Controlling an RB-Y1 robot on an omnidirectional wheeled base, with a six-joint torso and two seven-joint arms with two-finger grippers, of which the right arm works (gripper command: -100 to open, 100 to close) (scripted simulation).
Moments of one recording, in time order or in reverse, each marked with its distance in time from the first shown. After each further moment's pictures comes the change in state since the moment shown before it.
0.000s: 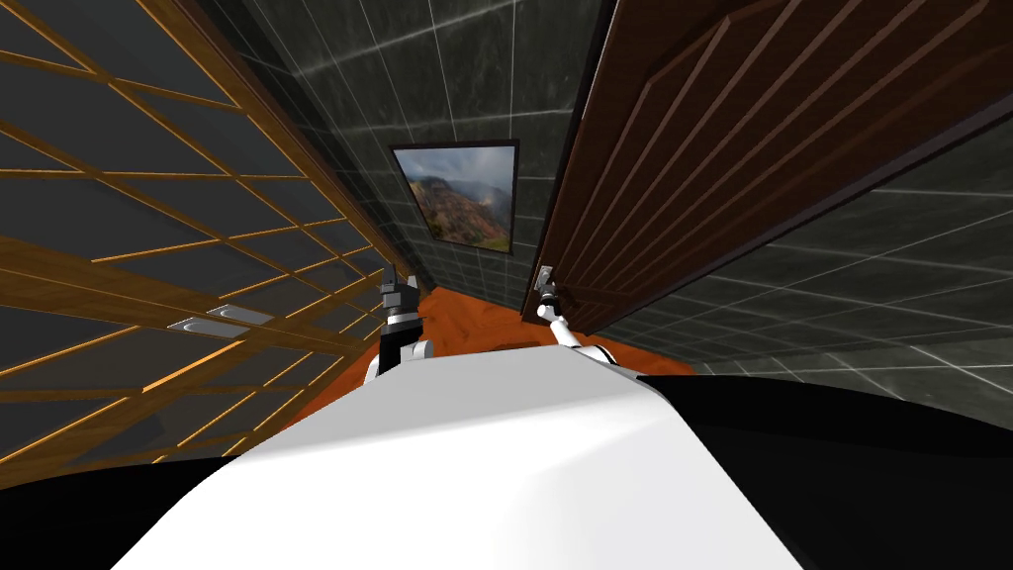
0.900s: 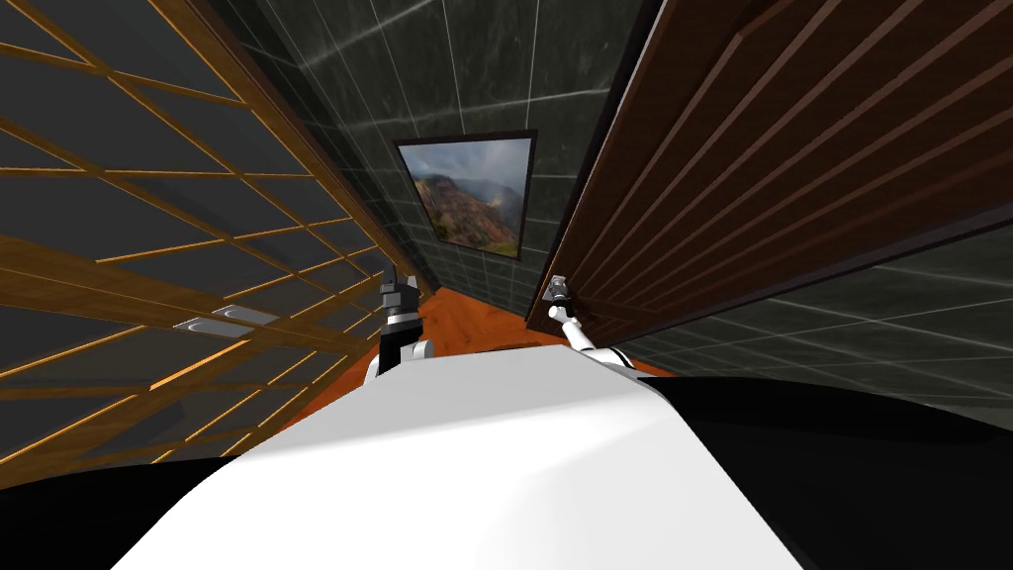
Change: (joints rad) arm 0.041 -0.118 -0.022 0.000 -0.026 0.001 -0.086
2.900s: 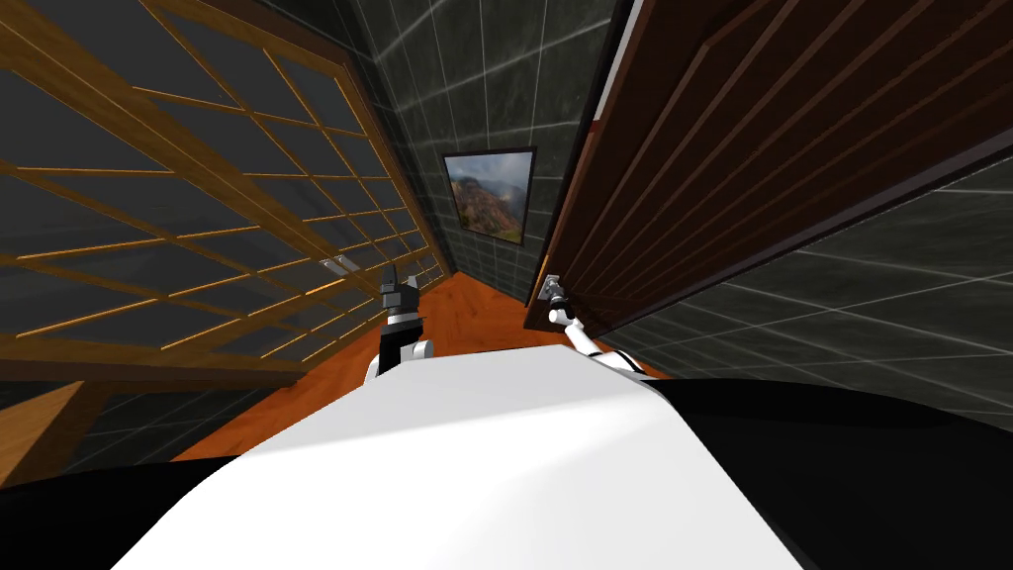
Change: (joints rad) arm 0.060 -0.072 0.158 -0.084 0.016 0.015 -0.133
